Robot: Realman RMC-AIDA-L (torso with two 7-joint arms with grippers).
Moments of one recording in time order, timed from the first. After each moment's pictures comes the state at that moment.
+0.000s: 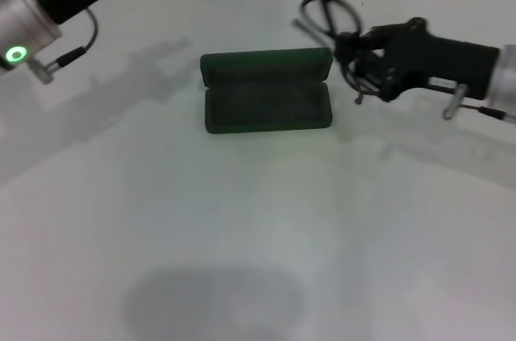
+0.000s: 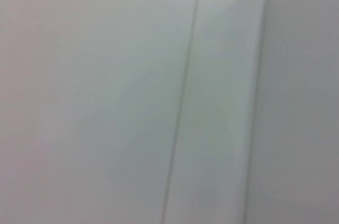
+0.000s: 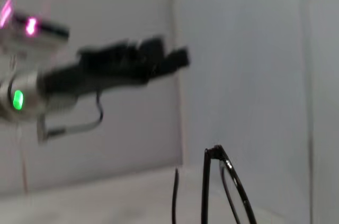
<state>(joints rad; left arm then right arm) -0.54 -2.05 0.77 0.55 1.31 1.54 -1.24 0.66 2.02 -1.24 -0.50 -1.31 -1.22 1.09</state>
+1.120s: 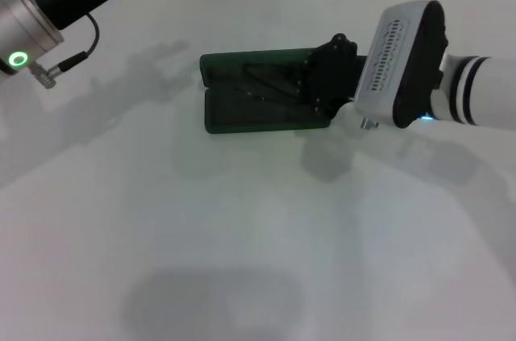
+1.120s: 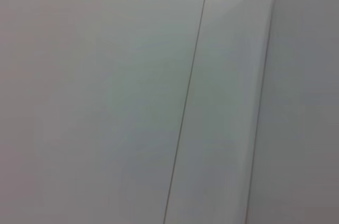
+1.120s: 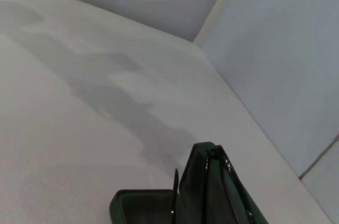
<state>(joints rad) -0.54 -2.05 0.77 0.54 1.31 1.54 -1.24 0.69 2.03 -1.93 -0.80 -1.31 -0.47 1.10</state>
